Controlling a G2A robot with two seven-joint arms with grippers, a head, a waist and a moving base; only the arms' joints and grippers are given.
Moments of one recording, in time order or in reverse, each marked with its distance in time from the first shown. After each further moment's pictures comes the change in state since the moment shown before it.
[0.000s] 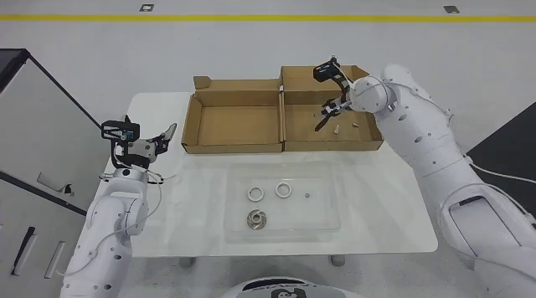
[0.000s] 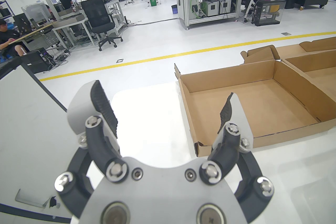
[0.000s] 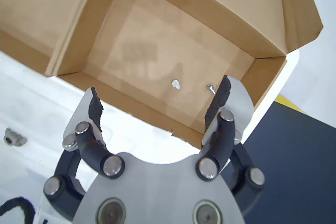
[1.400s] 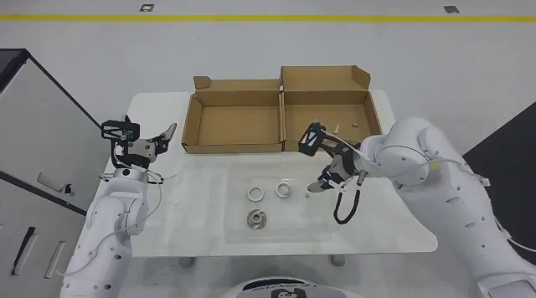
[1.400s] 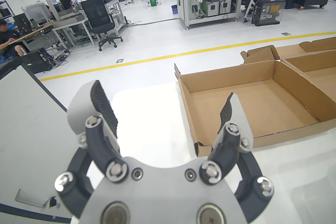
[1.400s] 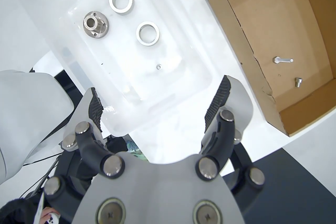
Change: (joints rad) left arm 0.000 0.000 0.000 0.000 0.000 0.000 0.000; right arm -0.430 0.152 0.146 -0.725 0.162 -0.159 0.262
